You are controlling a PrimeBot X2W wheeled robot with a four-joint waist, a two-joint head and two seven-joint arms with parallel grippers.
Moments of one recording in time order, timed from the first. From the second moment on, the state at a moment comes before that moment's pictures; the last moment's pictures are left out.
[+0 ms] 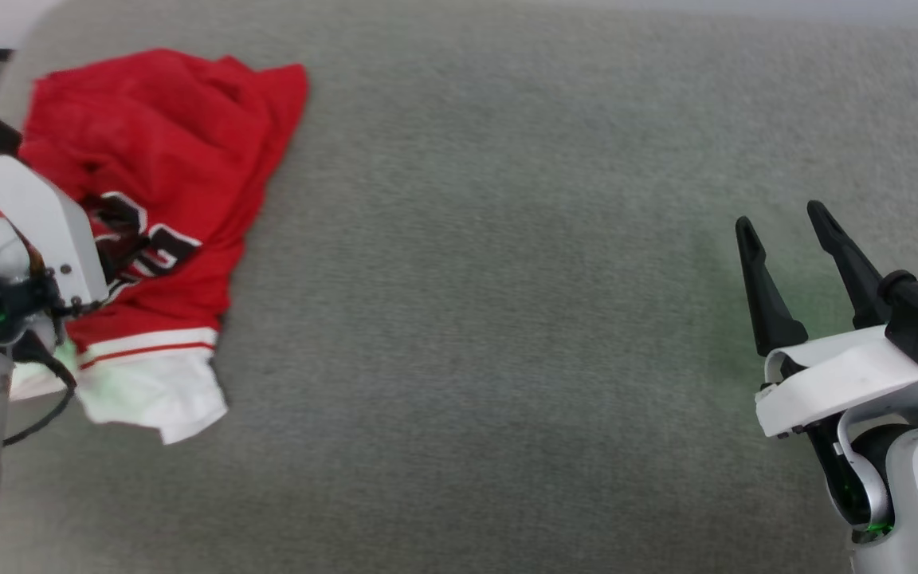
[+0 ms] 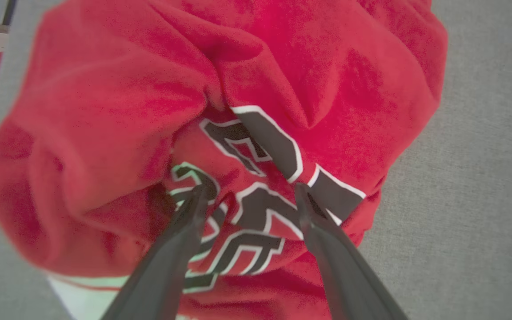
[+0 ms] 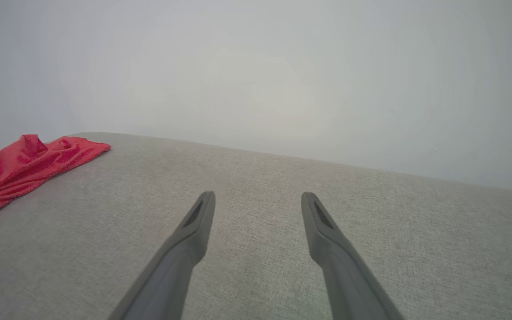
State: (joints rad) left arm -0.90 0.56 -0.25 0.77 -0.77 -0.12 0.71; right arm -0.32 -0.15 0.08 -0.01 0.19 0.13 0.01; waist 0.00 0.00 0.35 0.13
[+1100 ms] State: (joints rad) left arm -1.04 0.64 -0.35 0.67 -0.68 -0.13 0.36; right arm -0.22 -0.11 0.02 0.04 0.23 0.13 0.00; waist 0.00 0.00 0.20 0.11
